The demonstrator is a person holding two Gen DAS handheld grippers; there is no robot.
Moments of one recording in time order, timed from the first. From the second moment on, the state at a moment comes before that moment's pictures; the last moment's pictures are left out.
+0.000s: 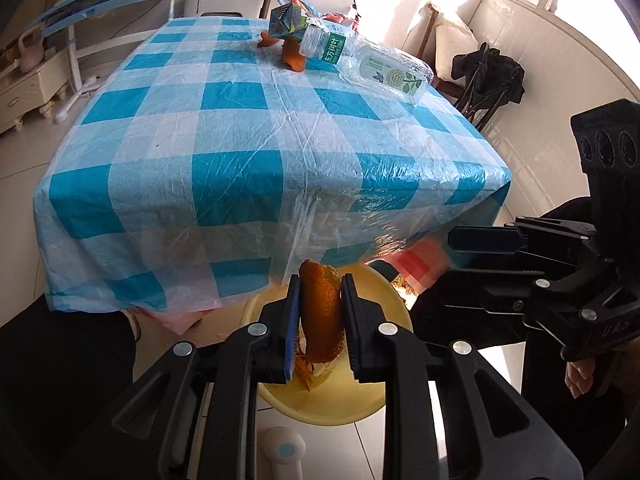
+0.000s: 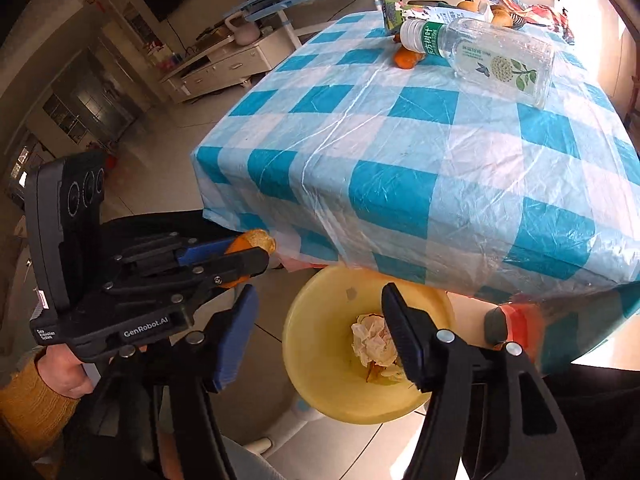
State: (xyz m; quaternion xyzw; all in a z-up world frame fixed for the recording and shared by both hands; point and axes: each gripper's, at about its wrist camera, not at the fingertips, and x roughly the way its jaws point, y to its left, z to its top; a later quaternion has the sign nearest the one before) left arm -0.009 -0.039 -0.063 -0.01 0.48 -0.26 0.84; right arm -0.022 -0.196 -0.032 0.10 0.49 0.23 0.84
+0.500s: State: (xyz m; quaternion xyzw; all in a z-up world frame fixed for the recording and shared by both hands) left arm -0.026 -0.043 -0.018 0.07 0.37 -0.13 0.92; right arm -0.035 -0.238 0.000 0.16 0.37 0.16 0.90
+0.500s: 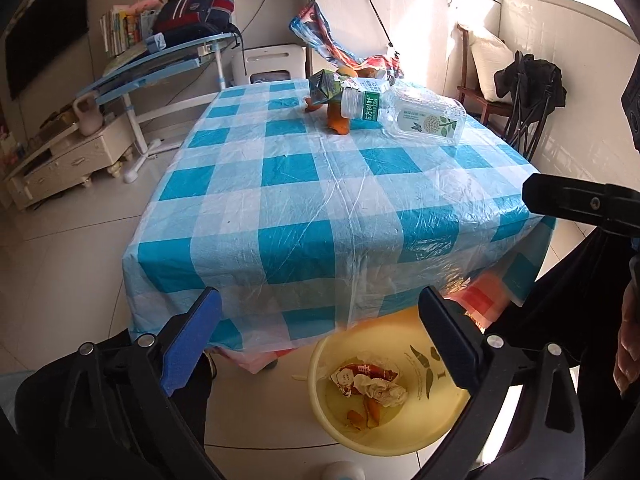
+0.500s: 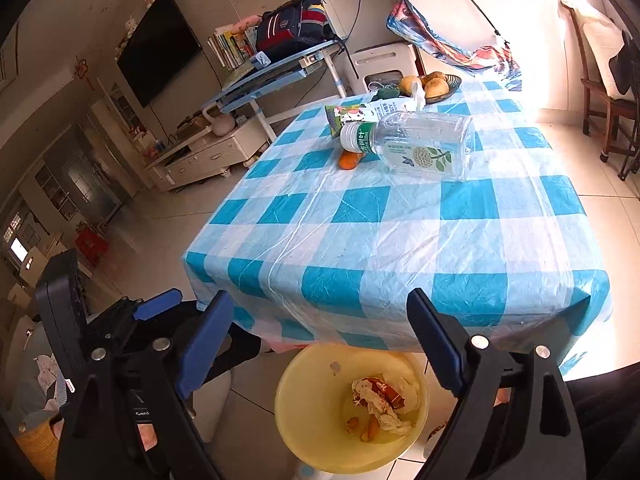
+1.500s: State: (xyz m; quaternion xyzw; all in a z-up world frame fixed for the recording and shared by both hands) left arm -0.037 -0.013 0.008 0.06 0.32 -0.03 0.94; right arm -0.038 -0.210 -0.002 0.04 0.35 0.12 0.93
